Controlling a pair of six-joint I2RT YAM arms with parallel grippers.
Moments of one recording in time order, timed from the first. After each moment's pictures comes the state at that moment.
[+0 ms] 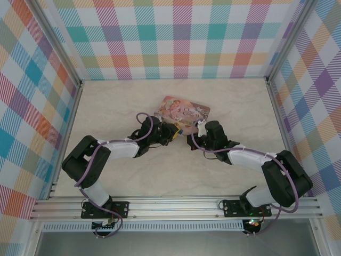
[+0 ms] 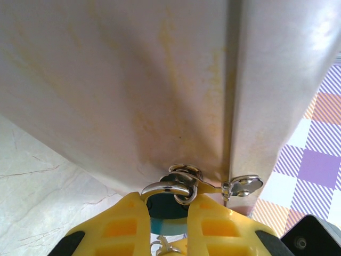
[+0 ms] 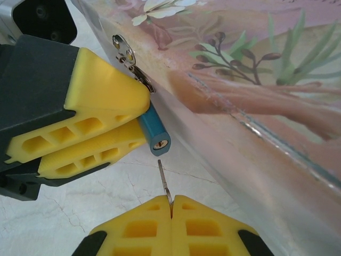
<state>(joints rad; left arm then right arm) -0.65 1.68 0.78 0.44 0.28 -1.47 0.59 1.41 0.60 0.24 -0.28 0.39</state>
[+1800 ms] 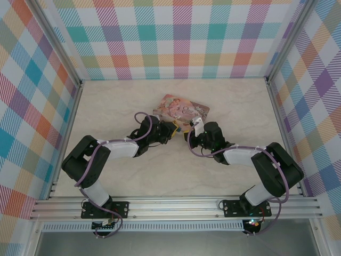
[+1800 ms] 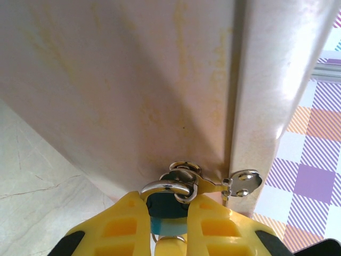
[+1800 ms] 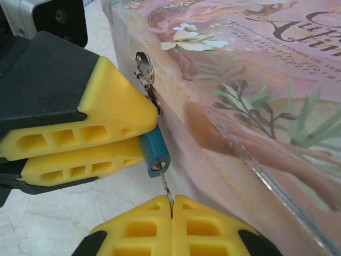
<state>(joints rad) -0.64 1.68 0.78 0.45 0.23 -1.48 0.60 1.52 0.56 0.52 -0.24 0.17</state>
